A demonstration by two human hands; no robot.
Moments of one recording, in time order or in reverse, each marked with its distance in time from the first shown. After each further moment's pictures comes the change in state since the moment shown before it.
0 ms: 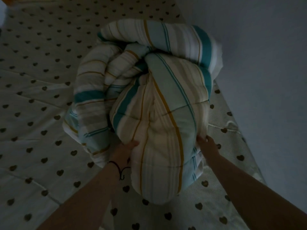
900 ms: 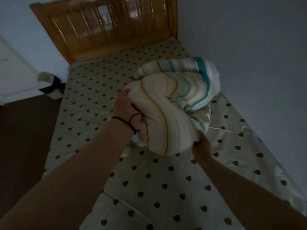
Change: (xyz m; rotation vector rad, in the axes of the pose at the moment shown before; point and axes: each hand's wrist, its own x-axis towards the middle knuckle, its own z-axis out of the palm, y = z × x) left_hand -0.249 0.151 -0.121 -0.362 -0.144 0.671; right_hand -0.228 -0.040 0.095 0.112 0.147 -0.589
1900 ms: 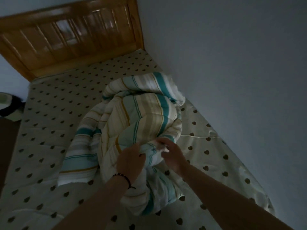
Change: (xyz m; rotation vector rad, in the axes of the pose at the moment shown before) left_hand -0.038 -0.151 0.059 1.524 -0.176 0.436; right_hand 0.032 -0.016 -0.067 0.128 -0.367 -0.082
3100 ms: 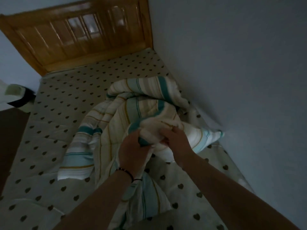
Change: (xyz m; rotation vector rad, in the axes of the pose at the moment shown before) left_hand 0.025 0.073 -0.007 -0.278 0.246 -0.031; right_hand 0.025 -0.087 -0.068 0.379 0.085 0.235
